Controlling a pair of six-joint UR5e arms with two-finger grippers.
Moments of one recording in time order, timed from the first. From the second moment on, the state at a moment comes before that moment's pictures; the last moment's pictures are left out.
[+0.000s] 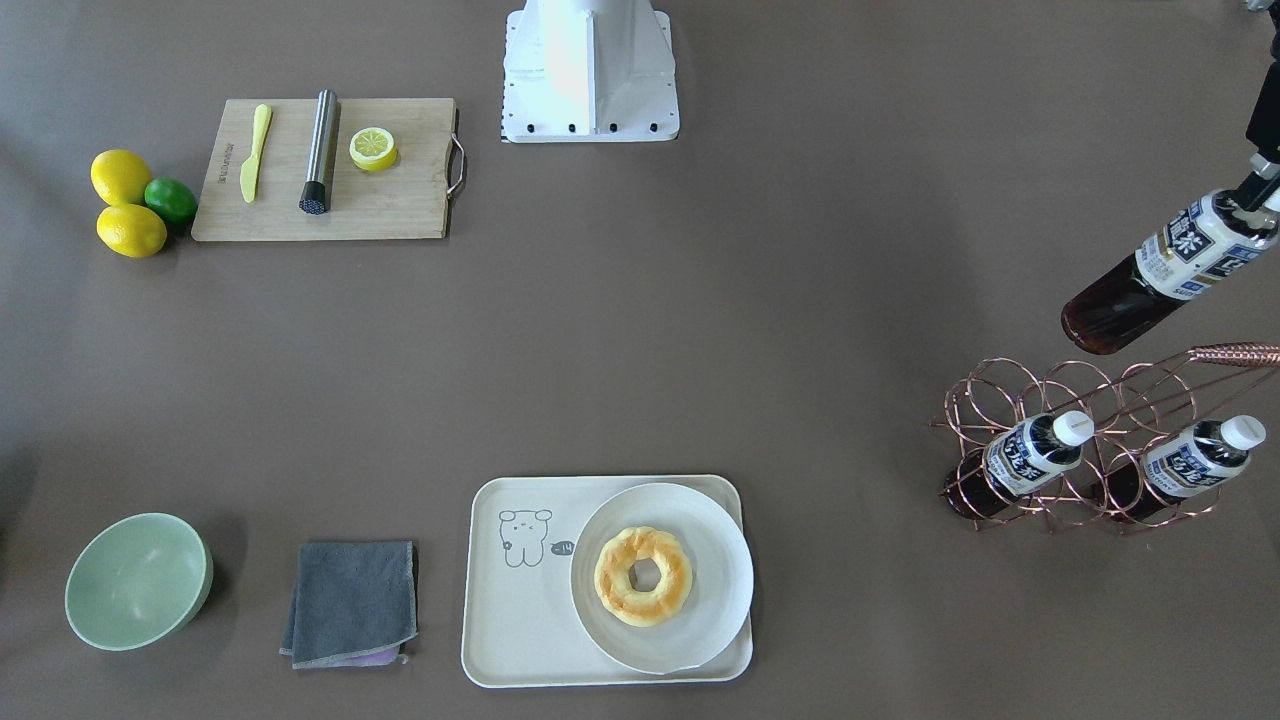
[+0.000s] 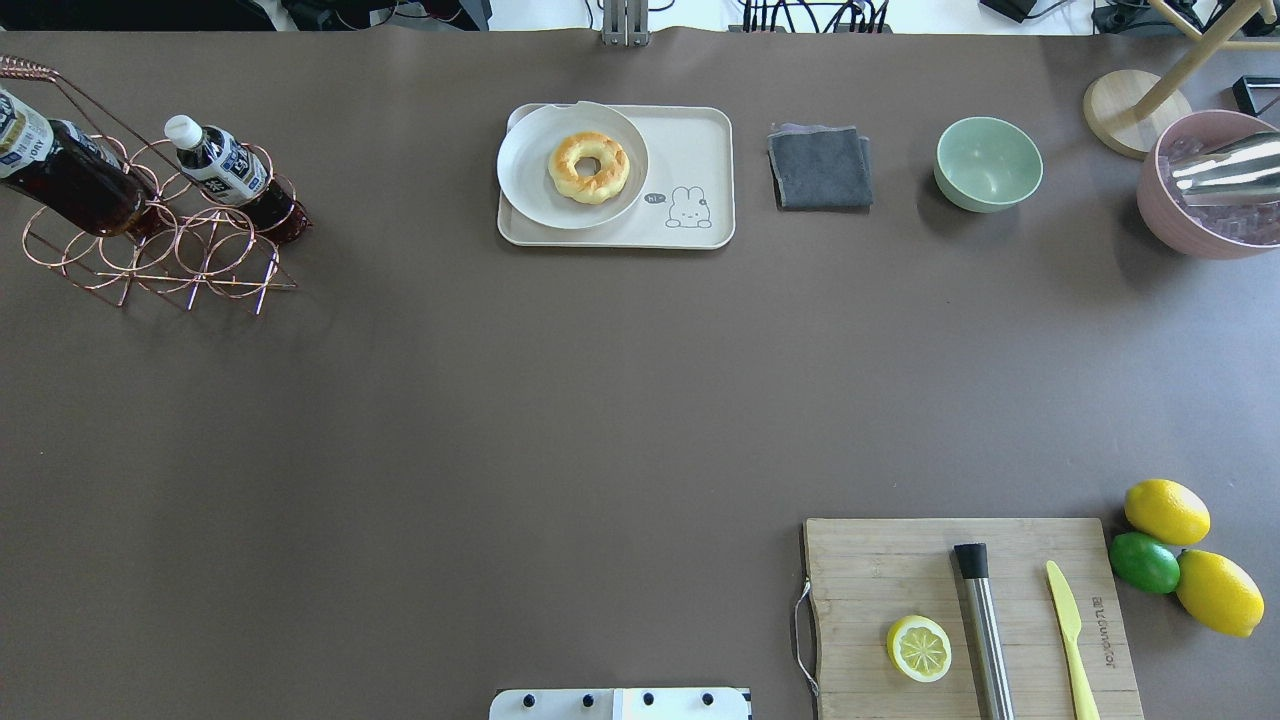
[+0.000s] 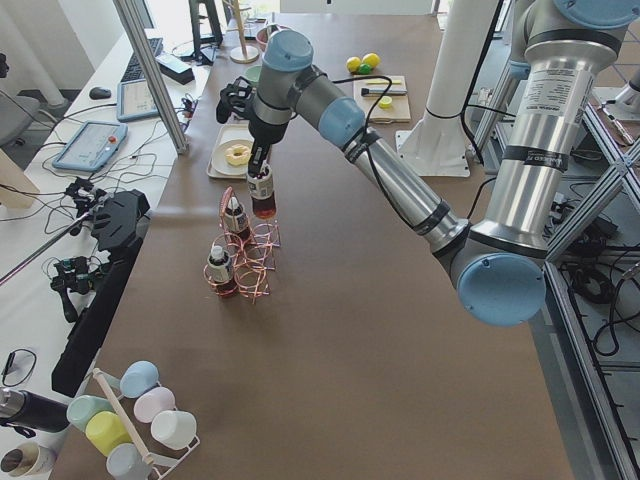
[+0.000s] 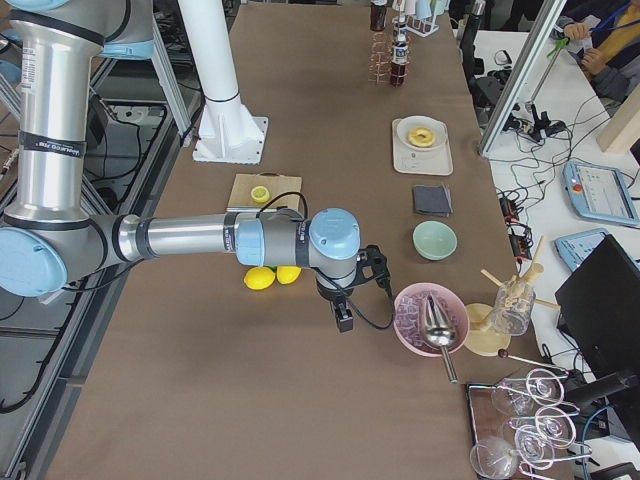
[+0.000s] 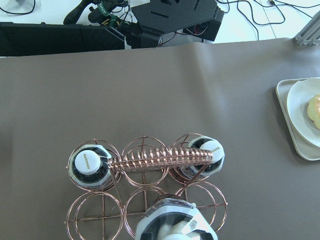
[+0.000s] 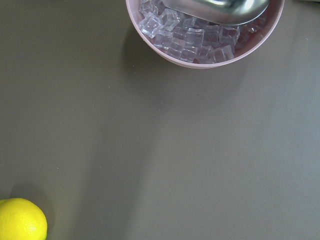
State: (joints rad) left arm -1.42 -1.79 -2.14 -1.47 -2.34 -0.48; right arm 1.61 -1.73 1.84 -1.65 2.39 -0.33
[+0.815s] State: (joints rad) left arm -1.01 -2.28 -2.19 -0.98 -2.04 -0.86; right arm 1.58 -1.73 1.83 -1.65 2.39 -0.33
